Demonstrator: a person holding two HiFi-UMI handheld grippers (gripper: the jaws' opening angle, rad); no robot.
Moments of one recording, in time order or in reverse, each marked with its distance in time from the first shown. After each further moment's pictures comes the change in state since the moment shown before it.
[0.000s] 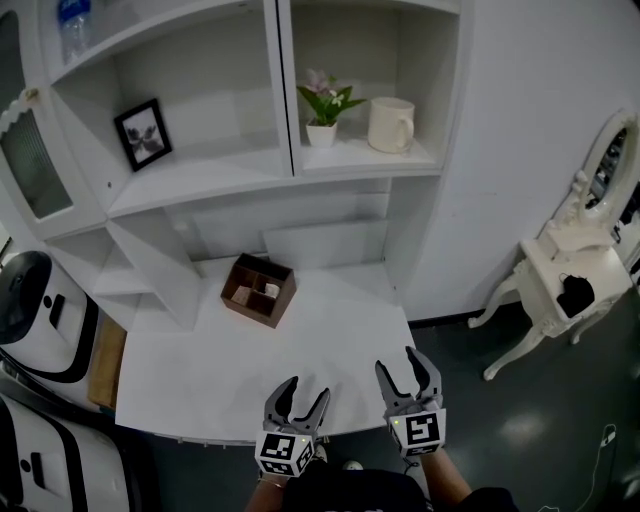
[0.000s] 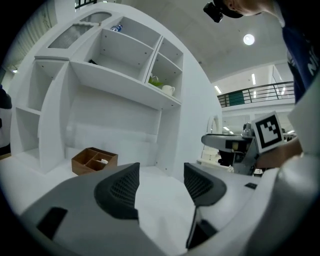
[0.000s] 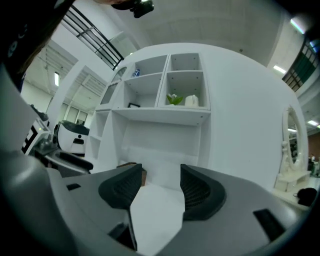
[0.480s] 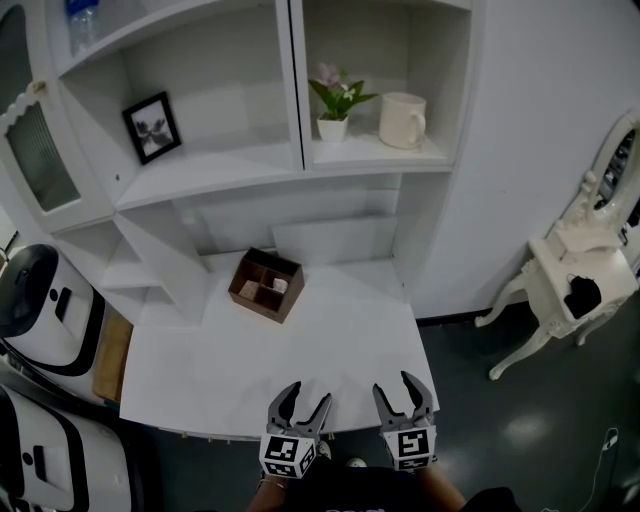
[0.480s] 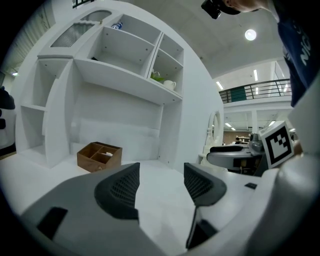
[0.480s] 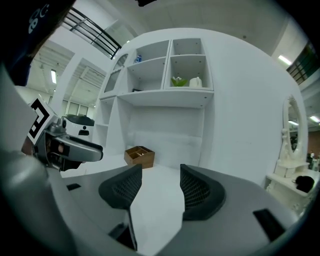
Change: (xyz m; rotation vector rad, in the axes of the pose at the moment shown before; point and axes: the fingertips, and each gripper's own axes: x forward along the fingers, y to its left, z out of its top) left arm -0.014 0.005 -0.029 0.006 0.043 0.026; right arm -0.023 0.037 -0.070 0.030 0.144 0.031
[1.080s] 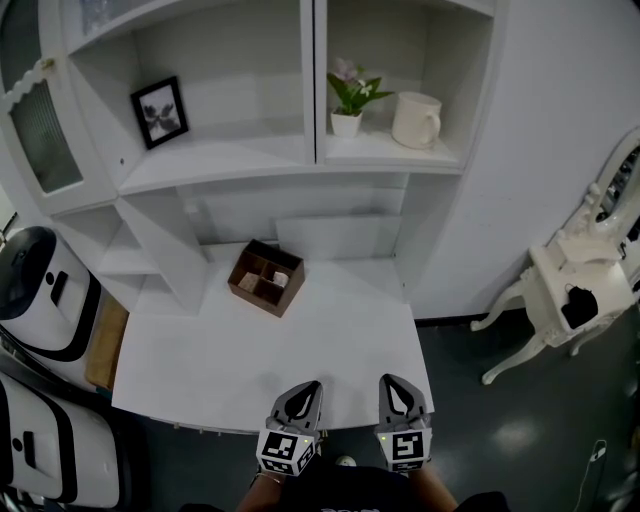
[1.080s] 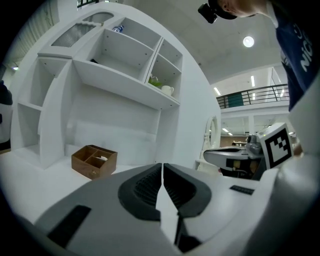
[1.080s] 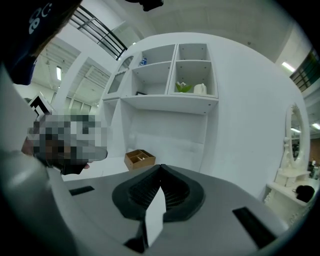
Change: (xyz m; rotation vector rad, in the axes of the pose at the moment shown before) left arm 0.004 -0.009 0.016 -0.018 -0.056 -0.039; right arm 0.002 0.006 0.022 -0.062 -0.044 0.007
